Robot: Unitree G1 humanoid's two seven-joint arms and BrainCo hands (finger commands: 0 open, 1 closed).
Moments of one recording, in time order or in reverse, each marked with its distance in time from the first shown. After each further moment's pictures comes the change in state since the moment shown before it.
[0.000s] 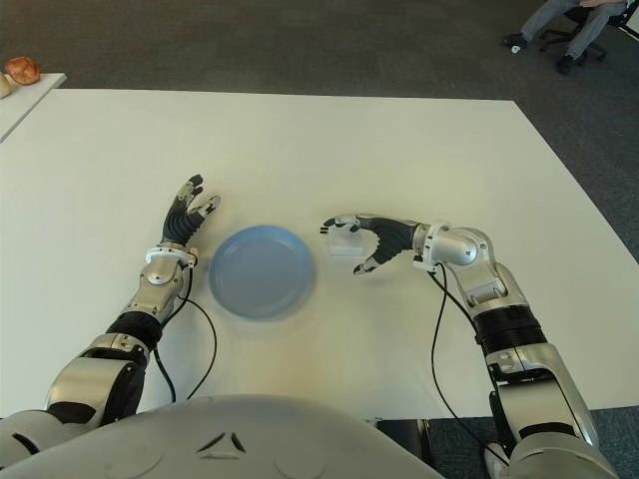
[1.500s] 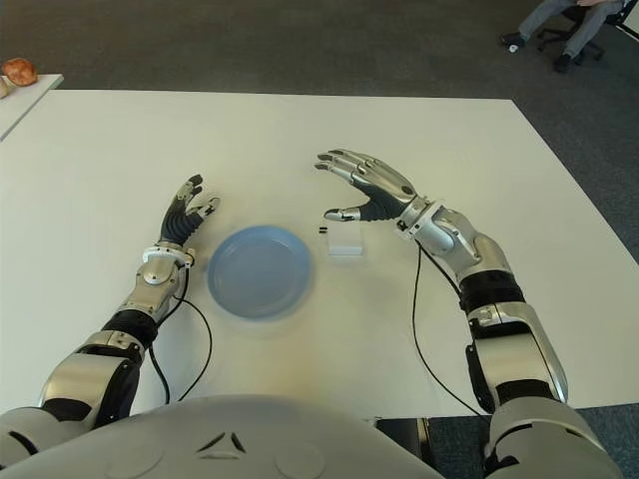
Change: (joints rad) left arm -0.015 0.028 -0.036 0.042 0.004 -0.033 0.000; right arm -0.260 0.067 0.034 0.385 -0.545 -0.453 -0.796
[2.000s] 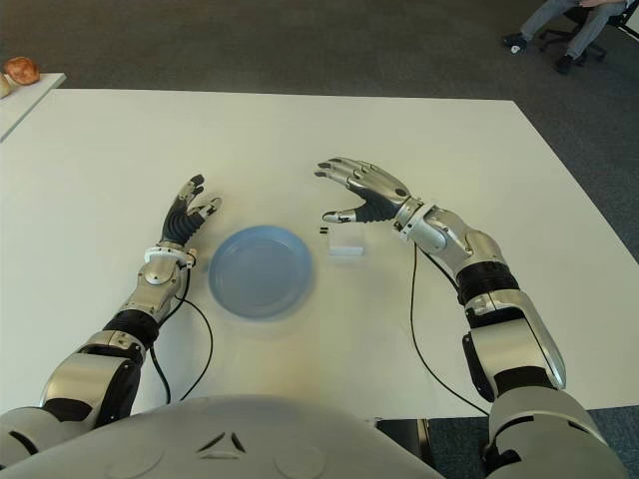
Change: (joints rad) left arm 0.001 0.001 -0.003 0.000 0.000 -0.007 0.003; right arm -0.061 -0.011 0.112 0.159 -0.071 0.003 -0.074
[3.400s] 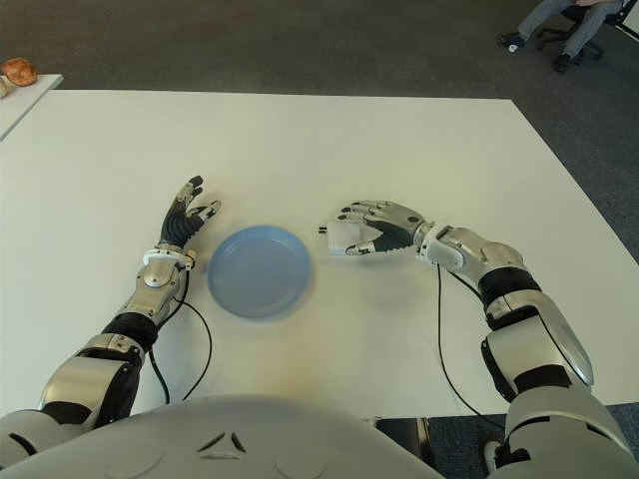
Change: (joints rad) left arm 0.016 0.005 0.001 -0.014 -0.001 -0.006 0.000; right arm -0.008 -0.107 0.177 0.137 -0.045 -0.005 0.043
